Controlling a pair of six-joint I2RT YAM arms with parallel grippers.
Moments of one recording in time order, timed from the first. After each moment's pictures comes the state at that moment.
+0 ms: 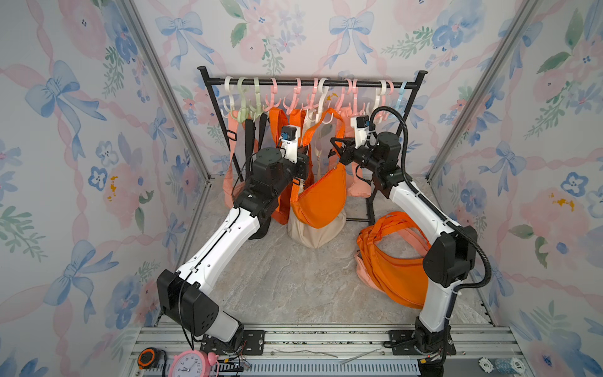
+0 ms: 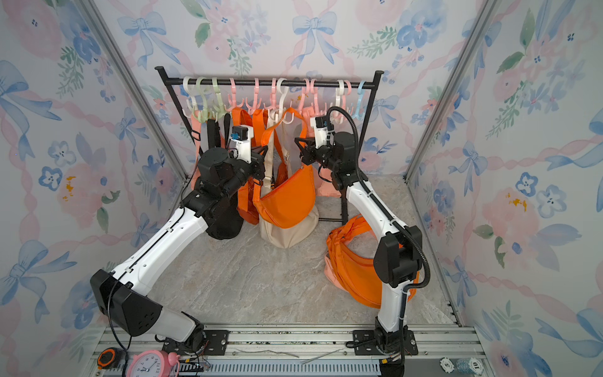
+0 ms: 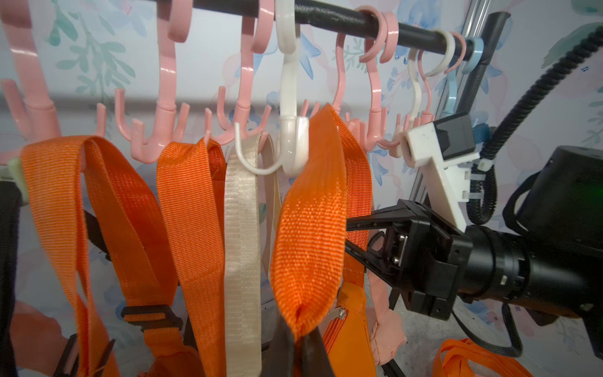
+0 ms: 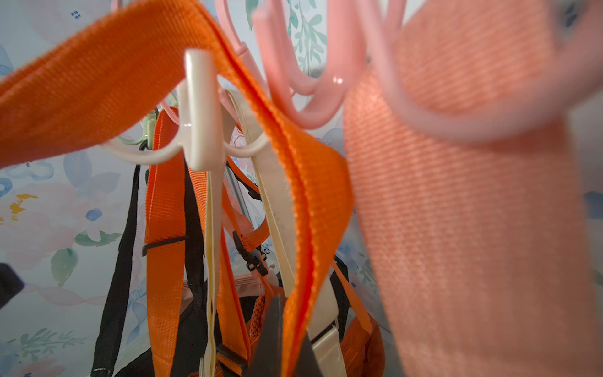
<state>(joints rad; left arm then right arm) -0.49 1.51 1.56 -0.03 -0.01 -0.06 0.38 1.93 1.87 0.12 -0.47 0.24</state>
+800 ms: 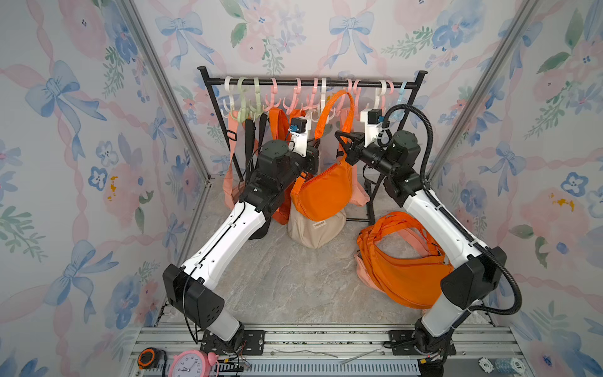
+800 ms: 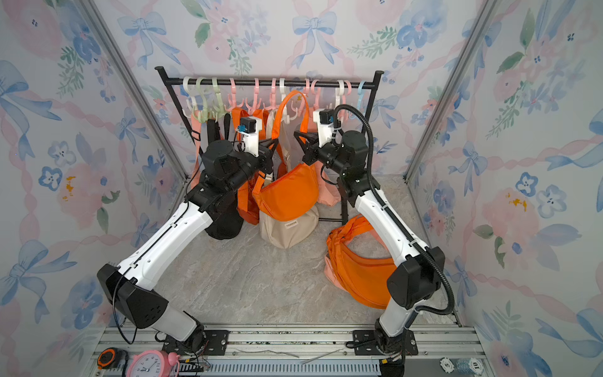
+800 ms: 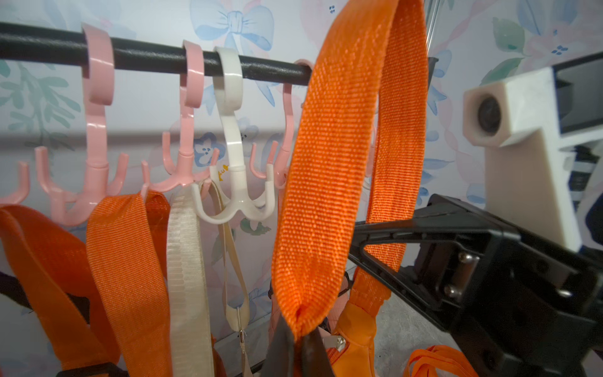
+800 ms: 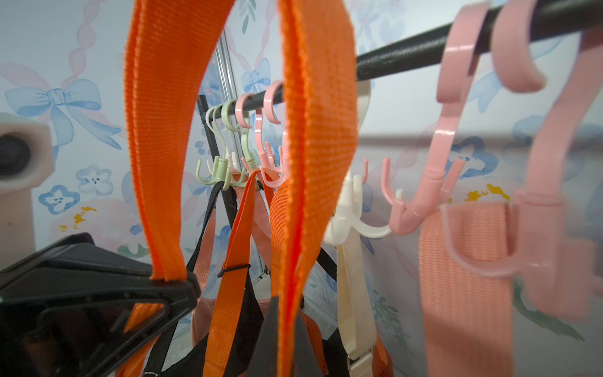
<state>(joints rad) -0.56 1.56 1.69 -0.06 0.03 -0.05 0.43 1.69 1.76 0.12 -0.43 0.19</state>
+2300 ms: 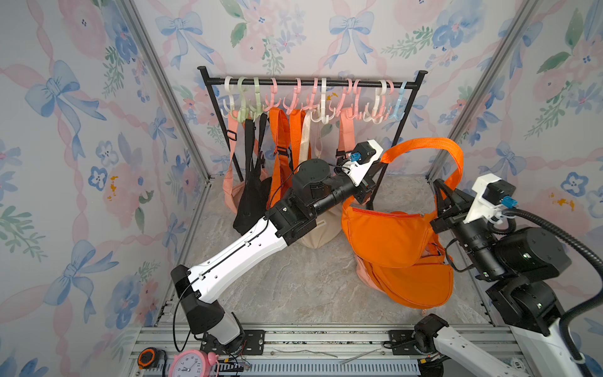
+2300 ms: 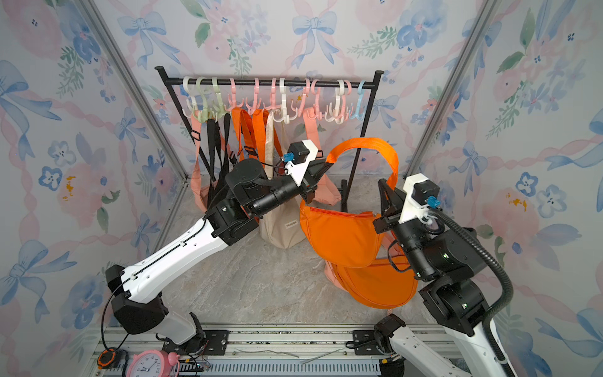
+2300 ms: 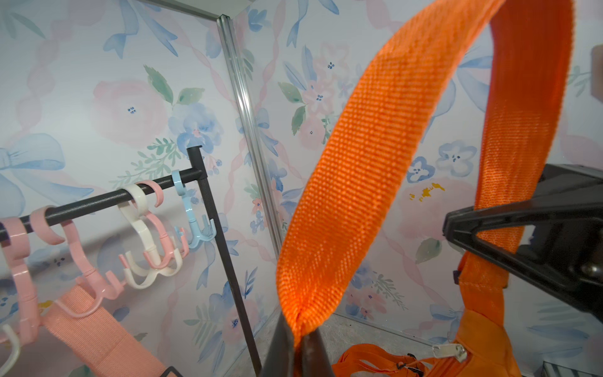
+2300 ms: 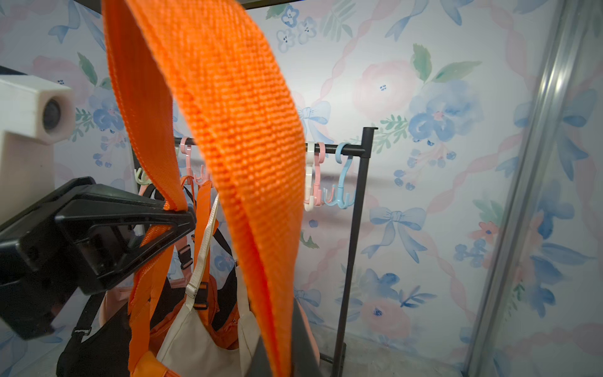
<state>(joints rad) -0.96 1.58 1.78 0.00 0.08 0.20 0.53 0.68 1.25 -0.31 0.21 -0.08</state>
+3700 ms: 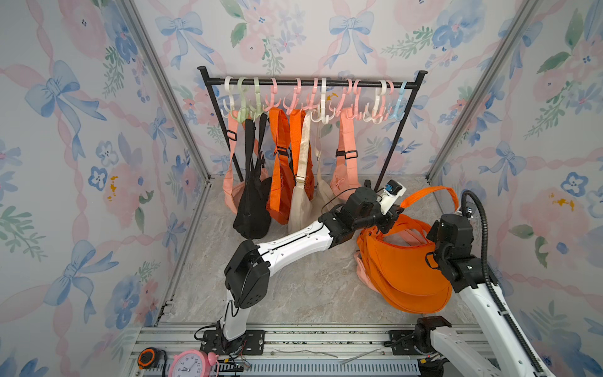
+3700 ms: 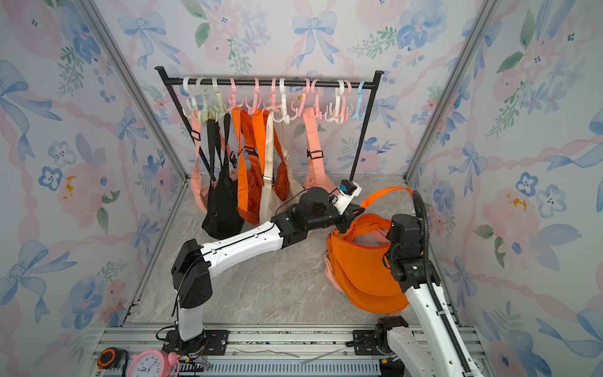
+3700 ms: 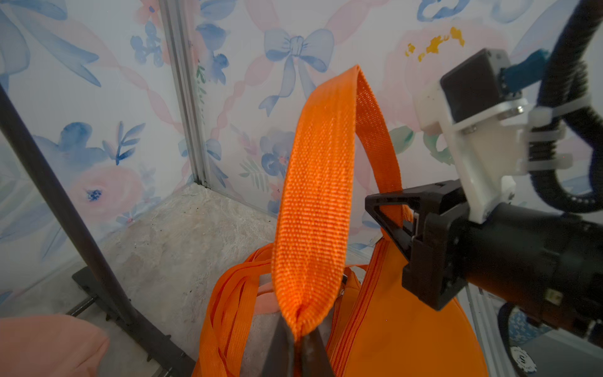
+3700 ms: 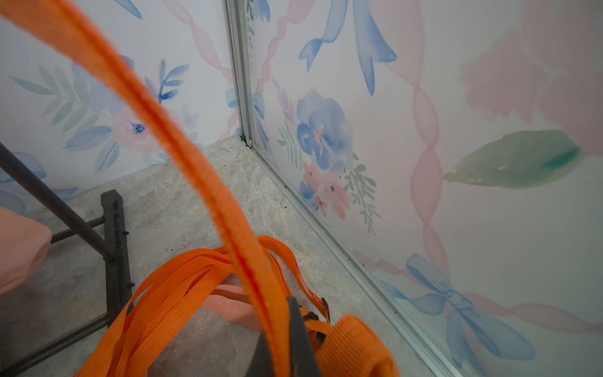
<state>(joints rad) -0.99 1.95 1.72 0.03 0.18 -0.09 0.10 0.86 0.83 -0.46 0.65 0.31</state>
